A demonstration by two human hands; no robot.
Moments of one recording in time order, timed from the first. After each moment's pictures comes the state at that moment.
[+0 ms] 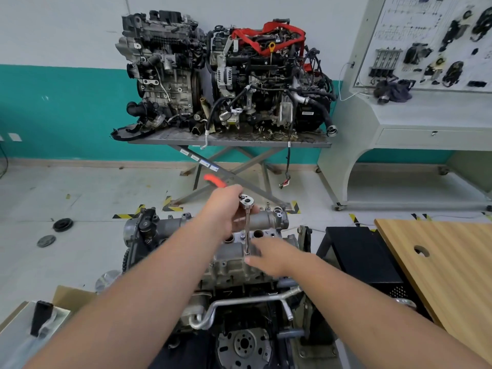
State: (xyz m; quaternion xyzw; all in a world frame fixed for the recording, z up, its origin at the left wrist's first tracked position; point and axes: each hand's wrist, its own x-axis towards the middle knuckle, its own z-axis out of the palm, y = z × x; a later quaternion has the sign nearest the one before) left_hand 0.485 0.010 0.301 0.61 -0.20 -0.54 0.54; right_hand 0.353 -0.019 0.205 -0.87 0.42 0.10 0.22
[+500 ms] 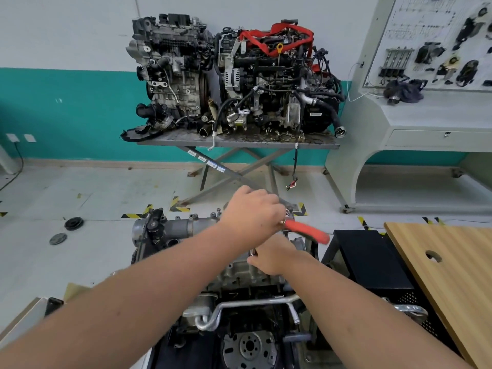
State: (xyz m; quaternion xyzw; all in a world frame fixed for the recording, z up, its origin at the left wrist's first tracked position) left_hand 0.478 0.020 0.287 0.54 -0.80 0.22 0.13; right_hand 0.383 -0.017 0.204 -0.90 0.42 0.11 0.08
